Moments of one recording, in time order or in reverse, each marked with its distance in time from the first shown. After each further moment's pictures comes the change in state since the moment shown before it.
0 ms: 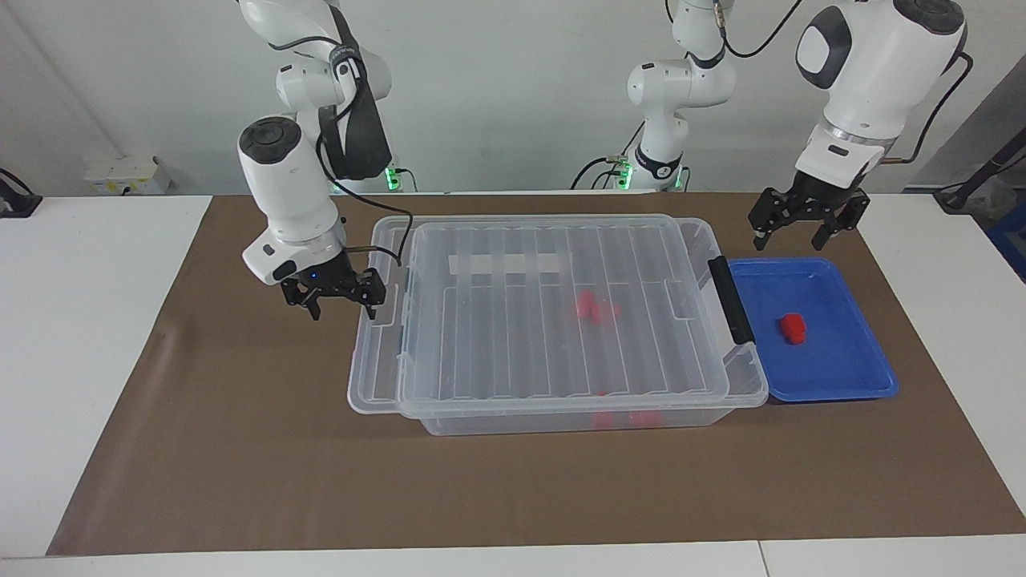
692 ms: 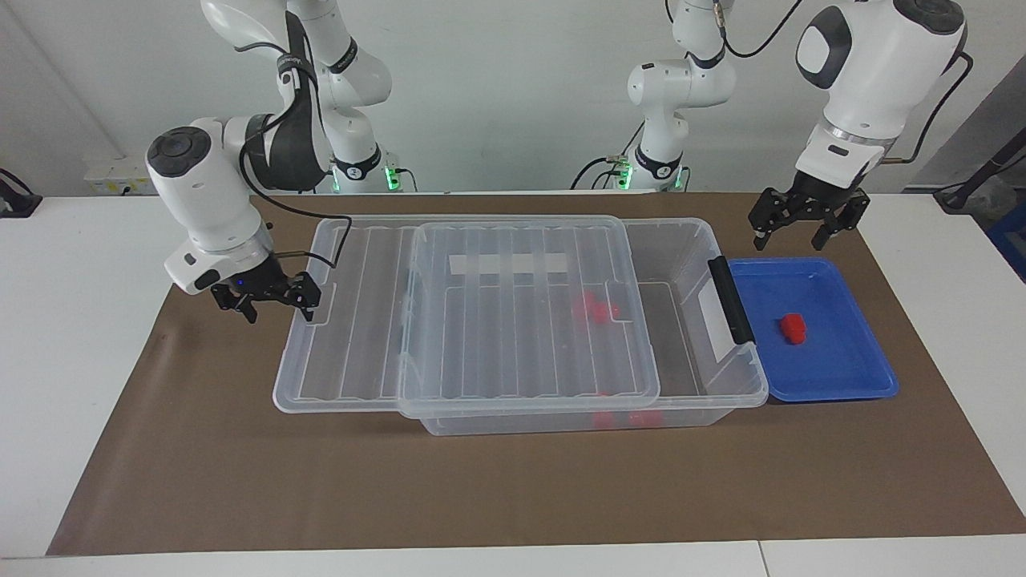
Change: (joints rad) left arm 0.000 0.000 0.000 0.000 0.000 0.000 0.000; right arm -0.131 0.000 -0.001 -0.001 0.000 -0.039 -0.168
